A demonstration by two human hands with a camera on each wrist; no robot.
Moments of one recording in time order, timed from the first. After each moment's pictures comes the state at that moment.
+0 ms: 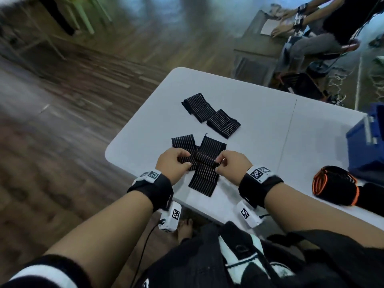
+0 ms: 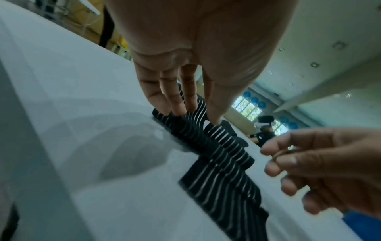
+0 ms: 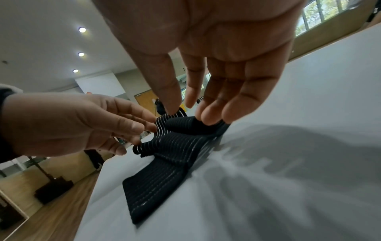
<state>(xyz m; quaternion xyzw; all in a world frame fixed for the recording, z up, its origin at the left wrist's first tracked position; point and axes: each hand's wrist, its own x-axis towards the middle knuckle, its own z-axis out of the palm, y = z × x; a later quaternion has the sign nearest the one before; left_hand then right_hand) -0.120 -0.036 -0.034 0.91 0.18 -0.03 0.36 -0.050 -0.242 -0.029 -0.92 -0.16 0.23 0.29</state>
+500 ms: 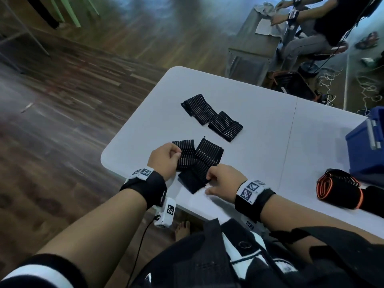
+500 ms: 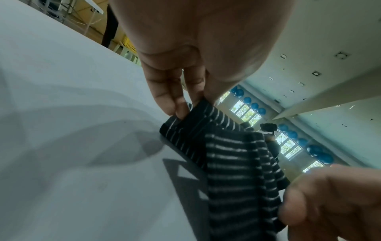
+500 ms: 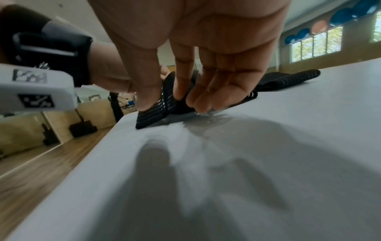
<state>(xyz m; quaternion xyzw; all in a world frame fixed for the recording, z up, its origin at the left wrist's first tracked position) -0.097 0.009 -0.044 0.91 0.18 0.02 0.37 -0.068 -0.213 -0.037 -0.91 -0.28 0.25 0.16</state>
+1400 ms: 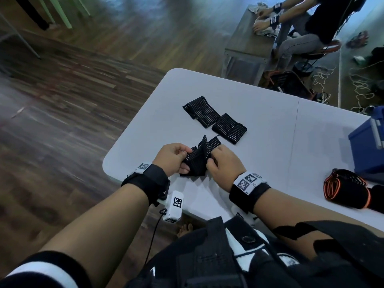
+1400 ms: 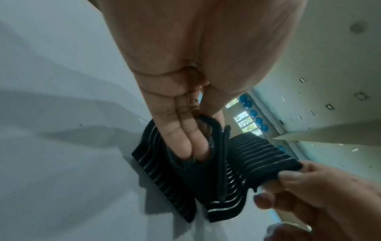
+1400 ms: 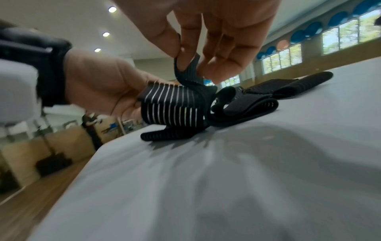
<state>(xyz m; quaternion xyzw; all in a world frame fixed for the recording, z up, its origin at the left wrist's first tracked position) -0.073 0.018 -0.031 0.75 0.22 -0.12 0.62 -0.052 -0.171 -0.032 -0.93 -0.21 0.06 0.31</state>
